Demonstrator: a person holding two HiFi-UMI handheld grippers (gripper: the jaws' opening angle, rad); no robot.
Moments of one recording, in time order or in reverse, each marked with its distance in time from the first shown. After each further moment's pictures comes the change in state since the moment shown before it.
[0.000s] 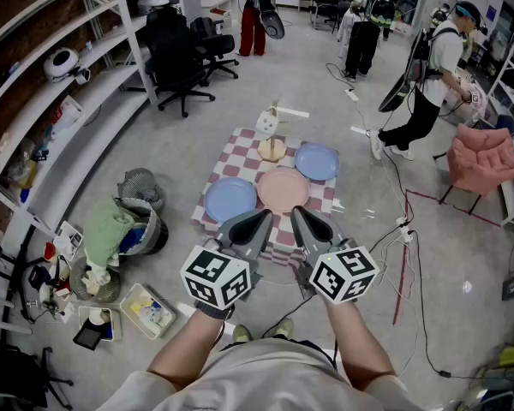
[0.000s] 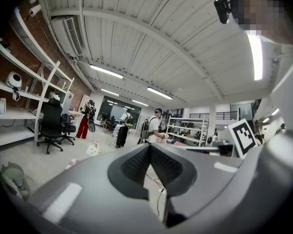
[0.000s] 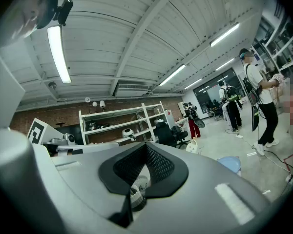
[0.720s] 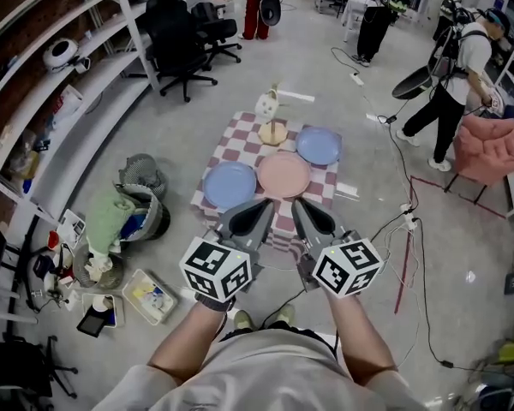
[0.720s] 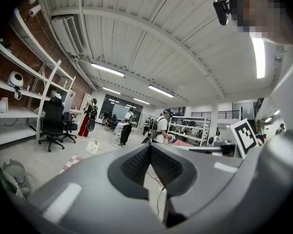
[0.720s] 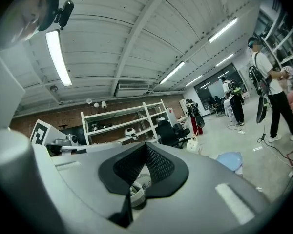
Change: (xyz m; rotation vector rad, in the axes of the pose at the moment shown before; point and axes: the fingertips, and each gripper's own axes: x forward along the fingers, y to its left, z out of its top) left arm 0.012 -0.011 -0.013 -0.003 0.016 0.019; right arm -0.014 -0.014 -0.007 0.030 0.013 0.029
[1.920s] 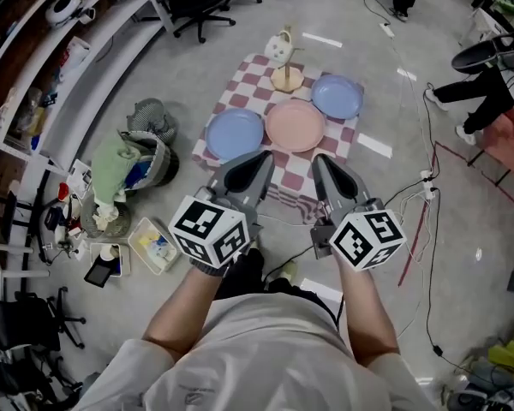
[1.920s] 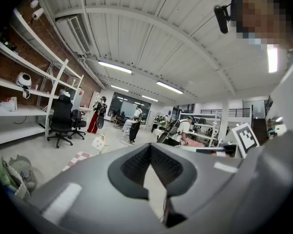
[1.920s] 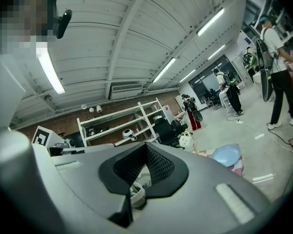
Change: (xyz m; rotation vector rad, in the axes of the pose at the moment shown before) left arm 0.053 0.028 -0.026 -0.021 0.031 0.110; right arm 0.010 -0.085 -0.012 0.104 0.007 -0.004
